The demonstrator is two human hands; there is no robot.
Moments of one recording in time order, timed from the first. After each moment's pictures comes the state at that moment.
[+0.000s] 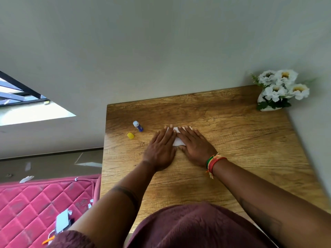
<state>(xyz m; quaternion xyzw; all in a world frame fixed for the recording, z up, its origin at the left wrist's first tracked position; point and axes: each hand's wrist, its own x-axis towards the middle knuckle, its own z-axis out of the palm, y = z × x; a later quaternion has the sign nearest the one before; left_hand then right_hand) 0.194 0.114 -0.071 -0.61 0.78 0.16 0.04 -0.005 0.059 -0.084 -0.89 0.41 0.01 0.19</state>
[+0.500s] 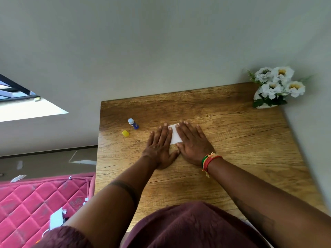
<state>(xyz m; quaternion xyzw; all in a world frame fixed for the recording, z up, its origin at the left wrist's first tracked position) 0.182 0.113 -0.081 -0.63 0.74 0.21 0.09 -0.008 0.063 -0.090 -0.88 0.46 0.04 0.14</state>
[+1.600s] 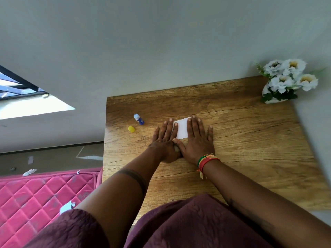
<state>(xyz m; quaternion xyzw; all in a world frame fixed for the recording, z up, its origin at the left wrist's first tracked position) 0.182 0.103 -0.076 -0.62 0.72 0.27 0.14 0.019 0.088 -0.093 -0.78 0.61 0.01 0.17</state>
